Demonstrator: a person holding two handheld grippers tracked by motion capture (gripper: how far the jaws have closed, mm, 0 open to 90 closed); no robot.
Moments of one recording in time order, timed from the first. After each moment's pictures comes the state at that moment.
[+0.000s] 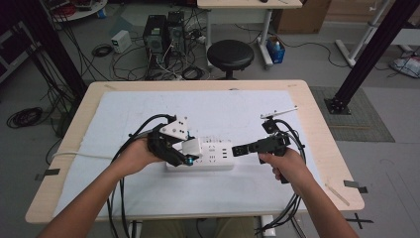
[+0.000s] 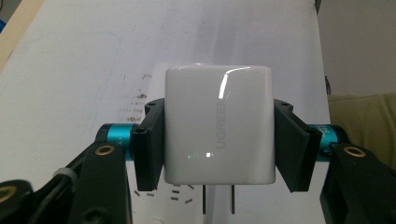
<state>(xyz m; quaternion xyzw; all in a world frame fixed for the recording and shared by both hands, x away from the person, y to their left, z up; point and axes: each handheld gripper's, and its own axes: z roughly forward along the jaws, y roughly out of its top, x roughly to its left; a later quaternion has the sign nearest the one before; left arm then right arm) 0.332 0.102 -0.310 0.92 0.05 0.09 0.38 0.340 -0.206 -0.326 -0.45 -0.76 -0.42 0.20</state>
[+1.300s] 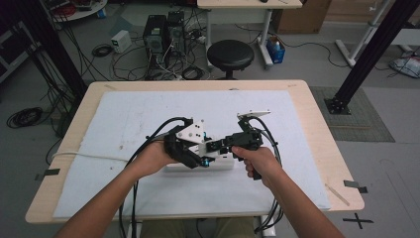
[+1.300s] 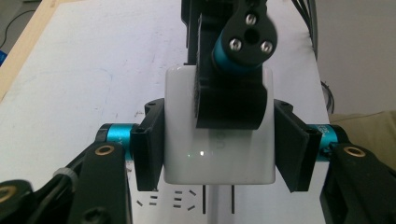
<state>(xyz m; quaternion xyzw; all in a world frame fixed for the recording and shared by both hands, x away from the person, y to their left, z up) 0.329 0.069 -0.314 0.91 0.02 0.11 0.39 0.361 -0.152 -0.351 -0.46 -0.69 -0.44 0.34</state>
